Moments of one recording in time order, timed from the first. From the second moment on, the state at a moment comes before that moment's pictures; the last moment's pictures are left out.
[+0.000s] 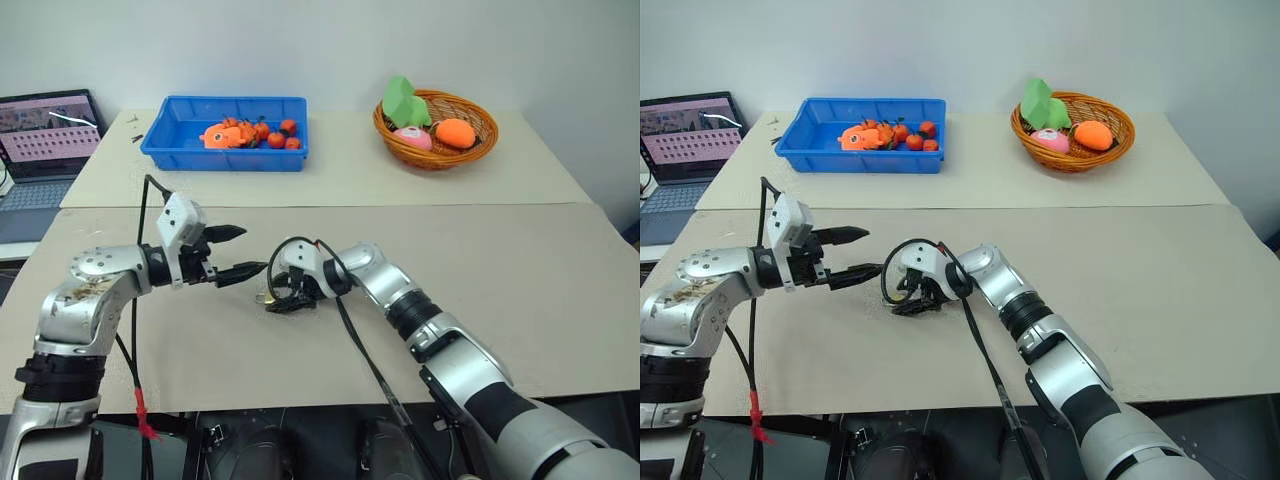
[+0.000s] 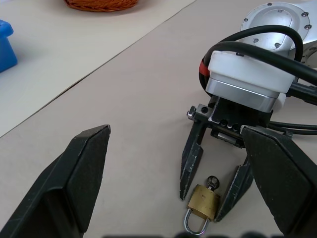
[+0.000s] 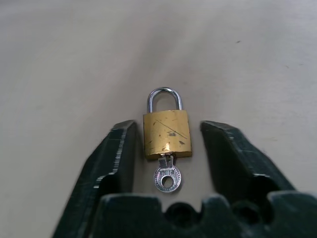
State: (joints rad) left arm -0.44 0.75 0.09 -0.09 -0.48 0.55 -1.02; right arm -0.97 -0.08 0.44 0.77 0.00 0.13 1.09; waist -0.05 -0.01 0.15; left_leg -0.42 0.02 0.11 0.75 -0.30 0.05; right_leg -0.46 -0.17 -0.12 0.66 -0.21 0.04
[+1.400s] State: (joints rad) left arm -0.75 0.56 -0.19 0.82 -0.13 -0.23 -1.52; right arm -0.29 -0.29 -0.14 -0.62 0.42 0.93 0.43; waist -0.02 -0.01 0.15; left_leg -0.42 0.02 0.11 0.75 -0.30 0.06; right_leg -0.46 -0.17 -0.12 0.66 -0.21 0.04
